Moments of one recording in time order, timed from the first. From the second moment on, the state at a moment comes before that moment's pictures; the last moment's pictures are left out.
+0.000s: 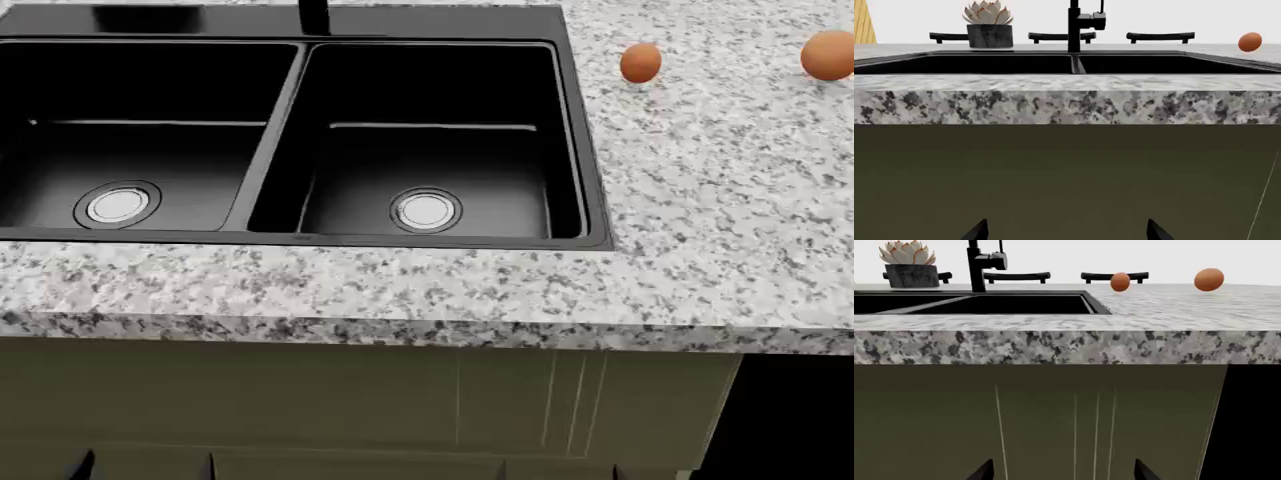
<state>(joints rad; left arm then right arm) 0.00 0.00 0.00 0.00 0.00 0.00 0.00 0.00 0.00 0.00 0.00 0.00 0.00 0.00</state>
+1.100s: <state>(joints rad) 0.01 -0.09 0.10 0.02 -0.07 -0.02 -0.12 0.01 0.06 -0.07 0.01 0.08 -0.01 0.07</state>
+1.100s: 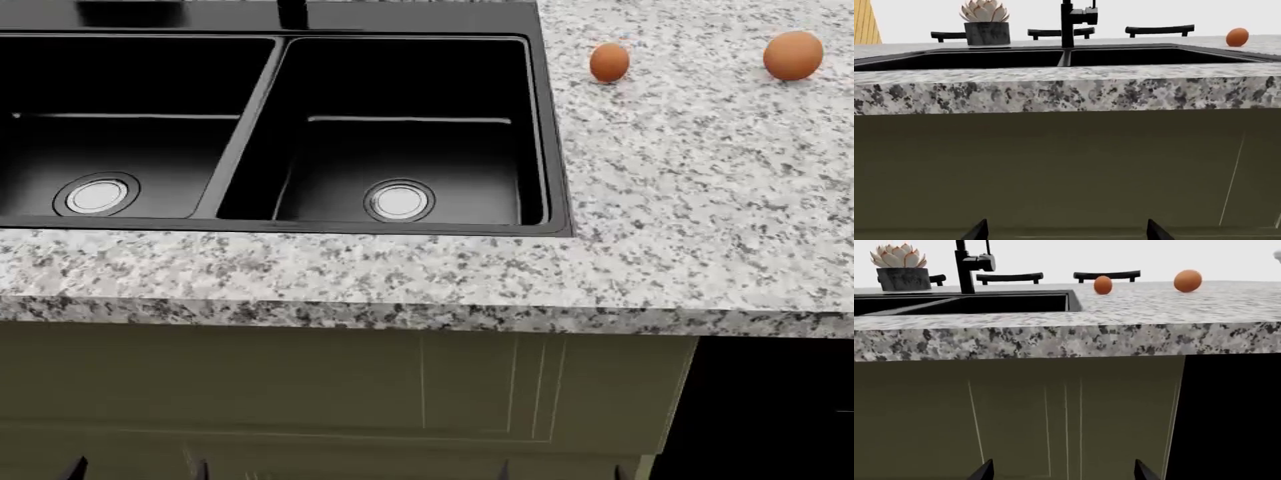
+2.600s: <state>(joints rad) -0.49 -0.35 0.01 0.44 -0.30 -0.51 -0.14 0.43 0.36 0.00 -0.59 0.16 0.65 0.12</state>
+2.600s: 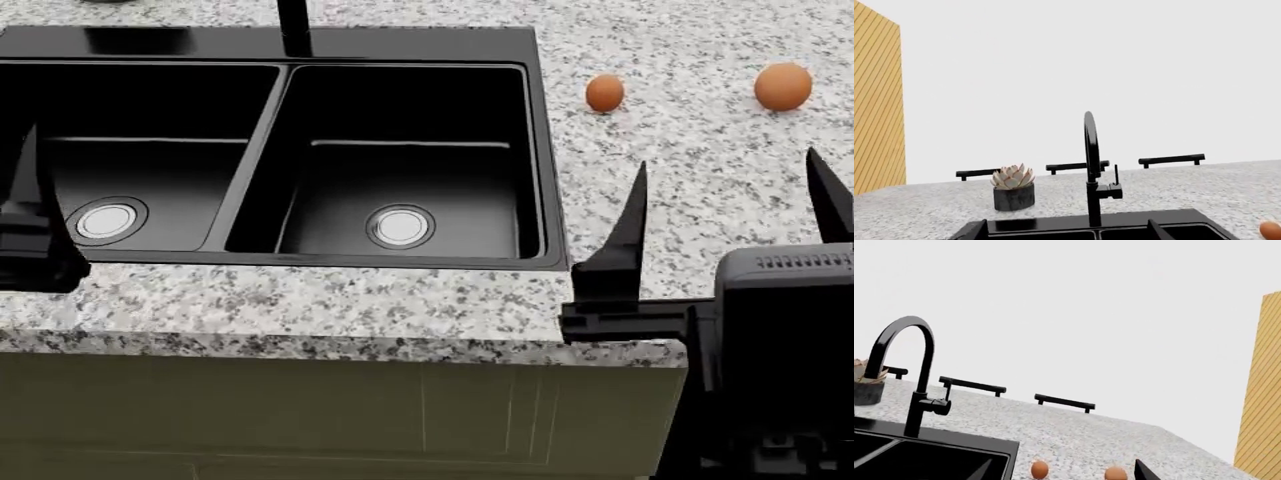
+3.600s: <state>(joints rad) -0.61 -0.39 0.00 0.40 -0.32 -0.53 -0.14 0.58 0.44 0.04 -0.67 0.20 0.82 0.11</state>
